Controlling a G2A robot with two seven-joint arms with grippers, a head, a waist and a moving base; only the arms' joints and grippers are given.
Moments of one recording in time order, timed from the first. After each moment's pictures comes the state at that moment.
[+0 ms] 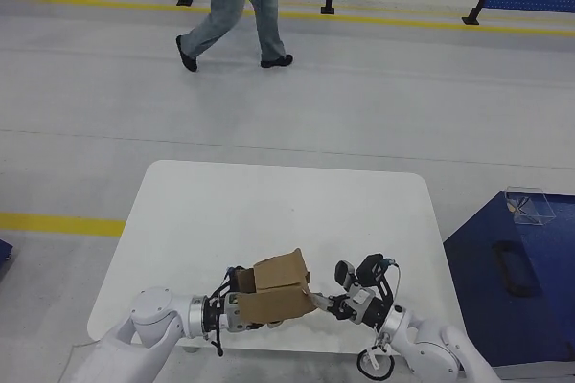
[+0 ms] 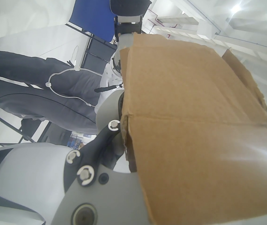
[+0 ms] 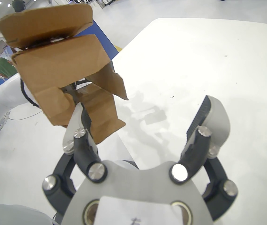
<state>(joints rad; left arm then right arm) 1.20 -1.09 -1.05 -1.52 -0.74 0.27 -1.08 -1.57 -1.08 1.32 -1.89 -0.70 -0.43 0.36</state>
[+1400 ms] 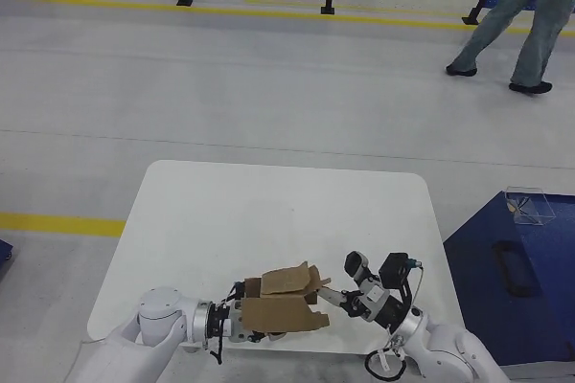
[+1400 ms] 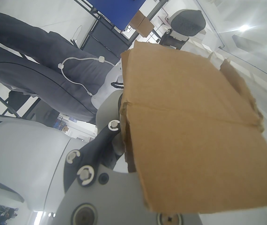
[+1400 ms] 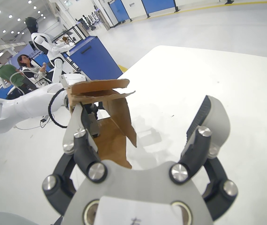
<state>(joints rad) 1.17 -1.09 -1.00 -1.48 -0.76 0.43 -1.13 -1.64 -1.08 1.39 -1.98 -0.69 -0.45 0.24</state>
